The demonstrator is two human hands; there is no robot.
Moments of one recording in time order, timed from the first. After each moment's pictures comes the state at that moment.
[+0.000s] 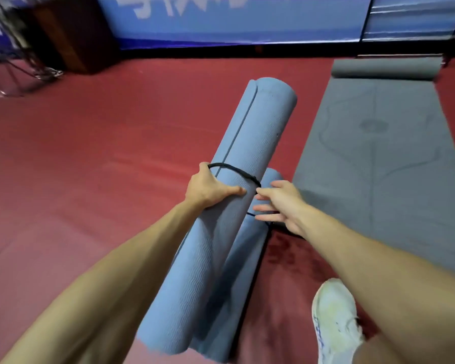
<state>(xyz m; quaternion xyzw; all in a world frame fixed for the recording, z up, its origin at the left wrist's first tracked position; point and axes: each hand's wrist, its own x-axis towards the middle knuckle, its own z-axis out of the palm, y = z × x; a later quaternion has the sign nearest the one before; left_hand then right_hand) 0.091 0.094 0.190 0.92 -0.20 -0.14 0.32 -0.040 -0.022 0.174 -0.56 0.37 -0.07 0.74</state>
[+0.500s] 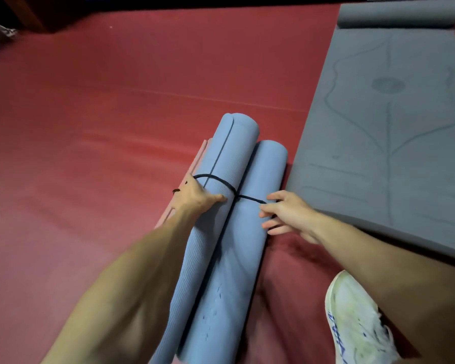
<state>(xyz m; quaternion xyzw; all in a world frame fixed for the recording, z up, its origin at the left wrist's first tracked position) 0.158 0.089 0.056 0.97 -0.09 -0.17 0.16 -0.011 -0.034 0.074 -0.62 0.41 0.07 0.67</state>
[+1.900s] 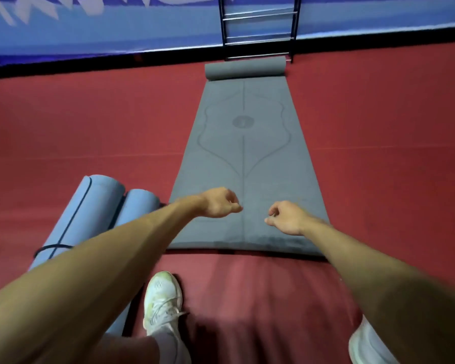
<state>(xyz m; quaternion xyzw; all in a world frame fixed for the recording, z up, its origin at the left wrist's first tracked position) -0.121 -0.199 0.152 0.76 -0.57 -0.32 0.02 -0.297 -0.282 0.093 -0.81 0.48 0.05 0.34</state>
